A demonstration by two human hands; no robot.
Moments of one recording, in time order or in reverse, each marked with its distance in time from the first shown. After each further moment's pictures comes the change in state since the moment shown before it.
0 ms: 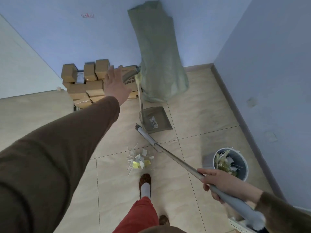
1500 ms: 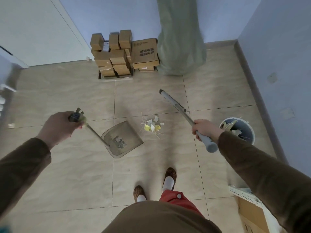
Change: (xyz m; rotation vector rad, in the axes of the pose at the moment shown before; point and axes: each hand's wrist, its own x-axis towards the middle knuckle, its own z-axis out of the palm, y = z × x) left_hand -0.428 -0.127 -0.116 -0.012 -0.169 -0.407; right_hand 0.028 0.104 0.040 -0.085 0.164 -0.156
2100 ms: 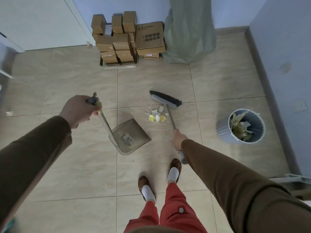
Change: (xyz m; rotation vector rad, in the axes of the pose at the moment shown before) left_hand 0.035 -0.004 0.027 -0.161 -0.078 -0.049; right_hand 0.065 0.041 0.177 -0.608 -0.036 0.070
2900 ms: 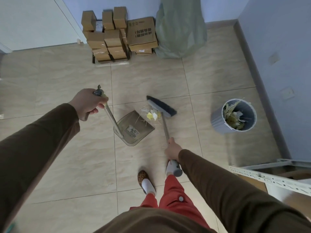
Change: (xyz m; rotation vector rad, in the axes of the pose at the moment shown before) left_hand -0.001 0.013 0.014 -0.118 -0.168 -0.053; right_hand -0.059 0.023 0.063 0.286 -0.106 0.019
